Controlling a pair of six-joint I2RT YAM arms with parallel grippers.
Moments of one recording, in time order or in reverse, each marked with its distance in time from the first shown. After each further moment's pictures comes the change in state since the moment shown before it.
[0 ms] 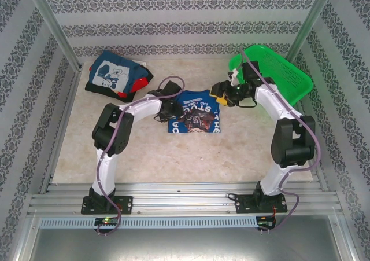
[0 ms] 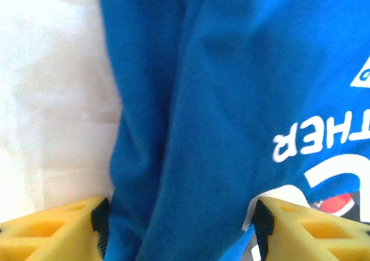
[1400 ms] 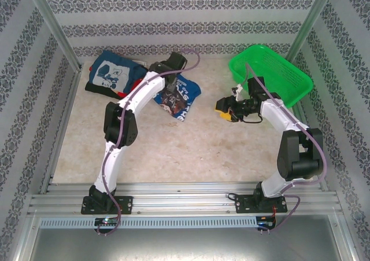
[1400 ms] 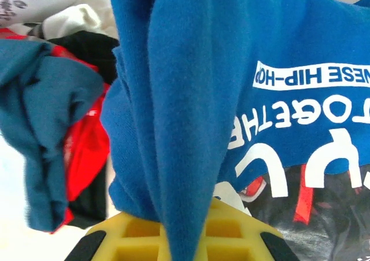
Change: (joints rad) left arm 0.058 0.180 0.681 -0.388 -0.500 0.784; right arm -0.034 -0.143 -0.261 0.035 -0.074 -0.023
